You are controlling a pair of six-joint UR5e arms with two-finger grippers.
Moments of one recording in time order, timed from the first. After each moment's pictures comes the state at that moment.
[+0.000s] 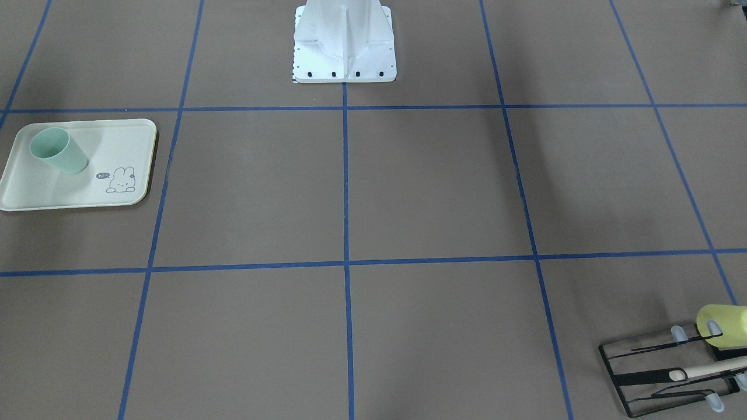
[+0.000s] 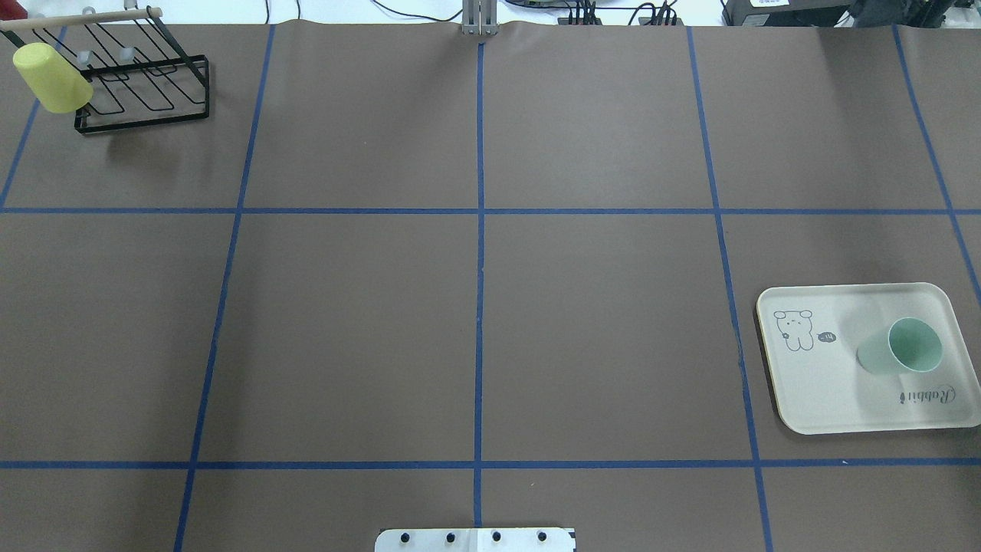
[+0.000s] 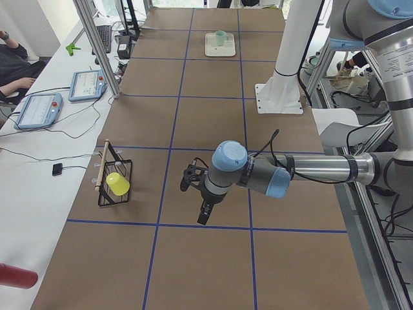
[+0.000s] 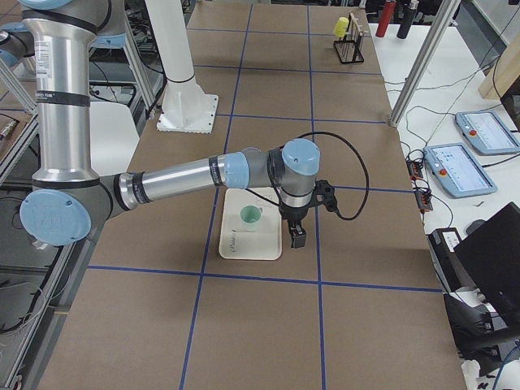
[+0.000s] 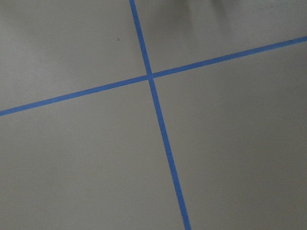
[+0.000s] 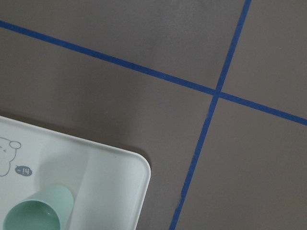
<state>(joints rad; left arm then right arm) -1.56 -1.24 -1.91 -1.86 -2.28 0.06 1.50 -1.60 1.86 -1.73 2.28 -0.18</state>
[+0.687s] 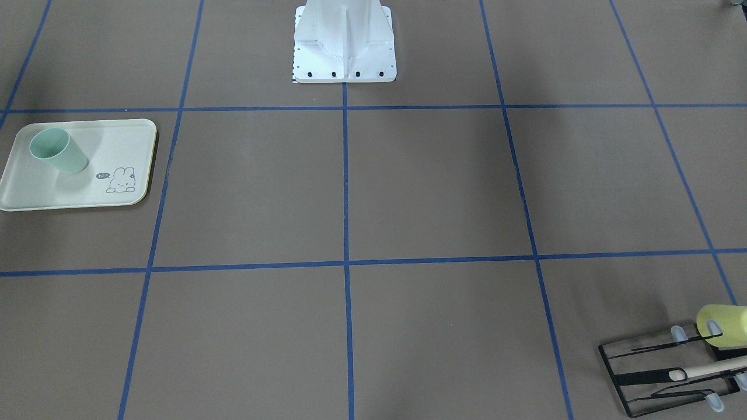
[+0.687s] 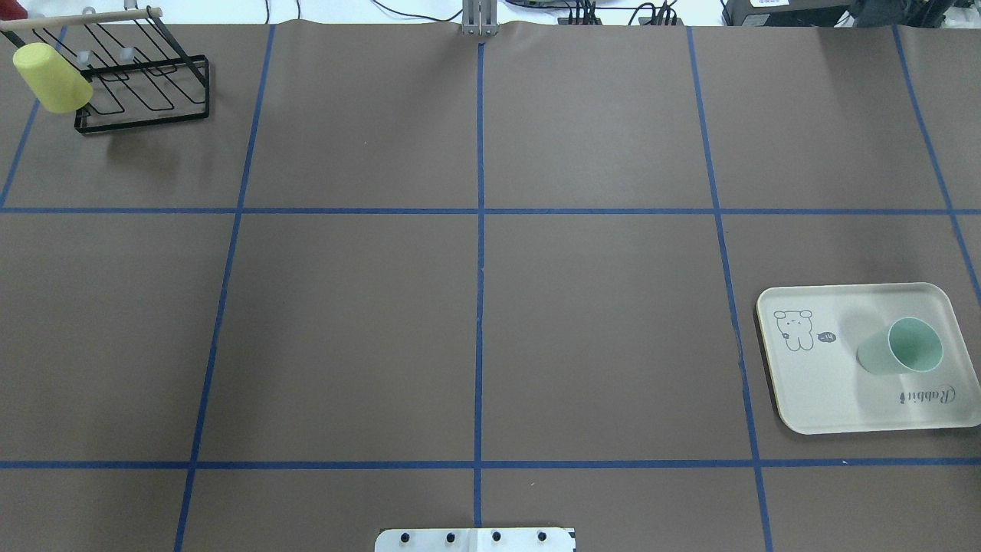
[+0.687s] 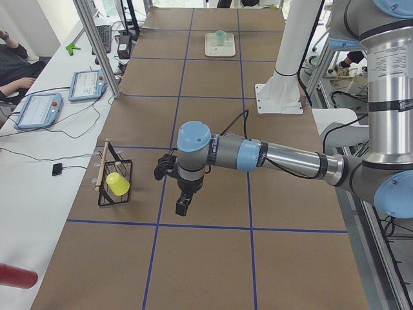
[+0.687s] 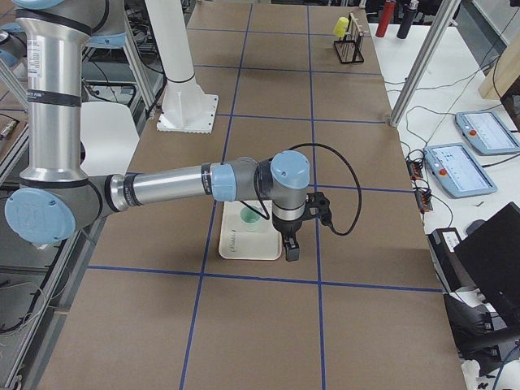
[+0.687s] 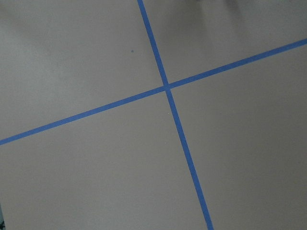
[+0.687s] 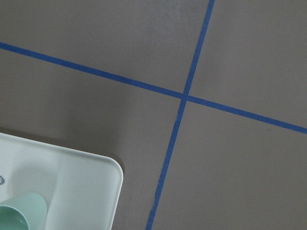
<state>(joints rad) -1.58 -1.44 -1.90 -1.51 -2.24 0.21 1.55 -1.66 1.85 -1.68 2.28 -0.17</state>
